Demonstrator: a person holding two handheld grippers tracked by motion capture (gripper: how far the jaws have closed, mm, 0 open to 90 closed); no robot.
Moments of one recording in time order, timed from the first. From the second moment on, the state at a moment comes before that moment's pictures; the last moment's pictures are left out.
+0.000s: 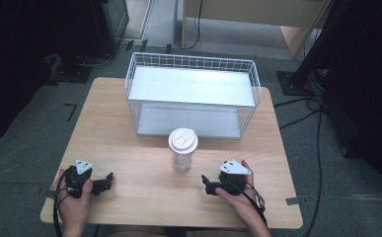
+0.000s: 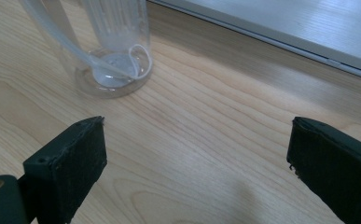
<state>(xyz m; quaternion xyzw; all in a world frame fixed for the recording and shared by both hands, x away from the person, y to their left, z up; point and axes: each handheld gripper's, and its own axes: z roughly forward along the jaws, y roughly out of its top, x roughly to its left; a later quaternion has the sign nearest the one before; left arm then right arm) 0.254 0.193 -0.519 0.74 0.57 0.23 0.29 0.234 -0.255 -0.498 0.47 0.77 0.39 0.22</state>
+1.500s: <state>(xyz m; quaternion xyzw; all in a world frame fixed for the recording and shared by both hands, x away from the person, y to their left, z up) 0.254 0.193 -0.519 0.74 0.57 0.23 0.29 0.256 -0.187 -0.482 0.48 0.71 0.48 0.21</state>
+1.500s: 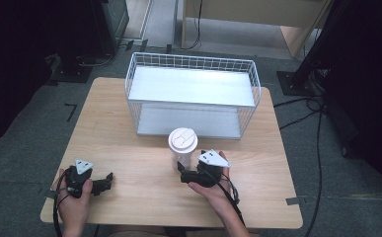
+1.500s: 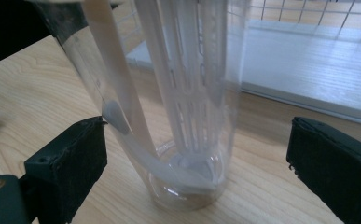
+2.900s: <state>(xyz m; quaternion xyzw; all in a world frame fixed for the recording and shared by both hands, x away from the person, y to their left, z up) 0.255 0.193 -0.519 0.74 0.57 0.23 0.29 0.278 -0.154 -0.458 0.47 0.64 0.52 0.29</state>
